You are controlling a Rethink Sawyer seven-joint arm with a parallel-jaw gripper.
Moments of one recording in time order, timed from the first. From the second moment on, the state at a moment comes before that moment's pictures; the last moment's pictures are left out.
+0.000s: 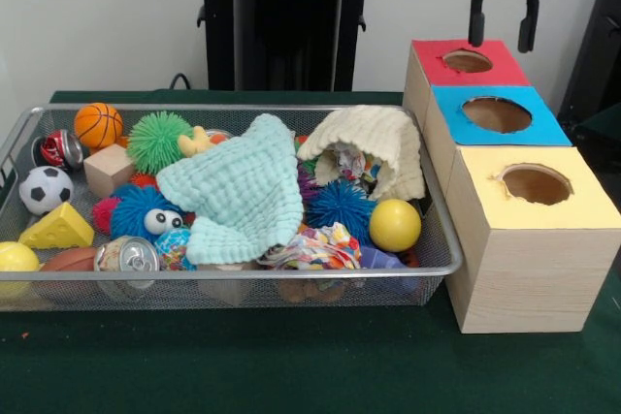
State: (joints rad) arm 0.13 -0.92 -0.11 2.08 0.41 0.24 2.06
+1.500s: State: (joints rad) arm -0.01 -0.60 -0.36 1.79 -0.05 0.16 2.06
